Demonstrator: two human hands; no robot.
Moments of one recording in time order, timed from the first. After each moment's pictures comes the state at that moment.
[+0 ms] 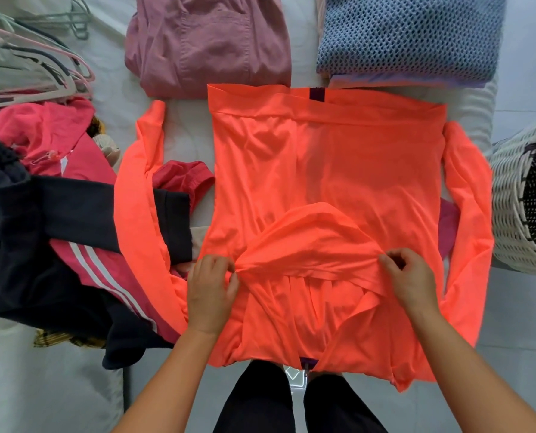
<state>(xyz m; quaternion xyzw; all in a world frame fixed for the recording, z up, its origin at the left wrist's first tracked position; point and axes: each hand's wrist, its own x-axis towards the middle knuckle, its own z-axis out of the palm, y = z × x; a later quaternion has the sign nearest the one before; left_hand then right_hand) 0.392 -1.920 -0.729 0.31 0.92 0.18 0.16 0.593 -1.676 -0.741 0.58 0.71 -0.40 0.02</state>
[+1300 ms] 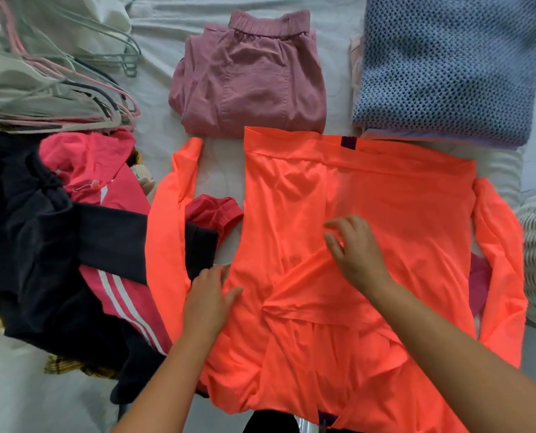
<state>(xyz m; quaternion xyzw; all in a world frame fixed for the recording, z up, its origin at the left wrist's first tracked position) 0.328 -1.913 -0.726 0.20 0.93 0.11 0.29 0.436 -1.674 -0.733 0.30 0.89 -0.34 0.00</state>
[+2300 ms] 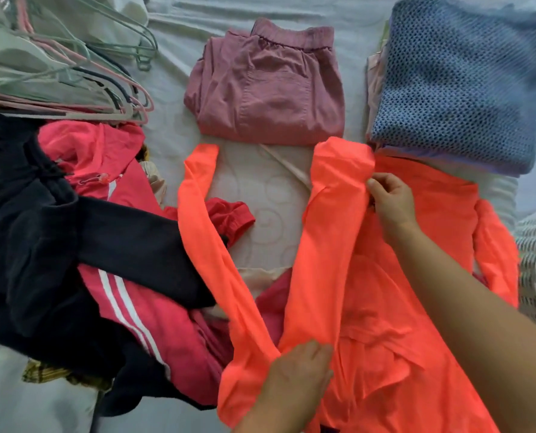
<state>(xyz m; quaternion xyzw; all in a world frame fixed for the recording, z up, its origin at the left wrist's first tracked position) 0.444 -1.888 -0.703 0.51 0.81 0.18 0.21 0.371 -1.607 -0.717 0.52 0.65 -0.54 -0.13</state>
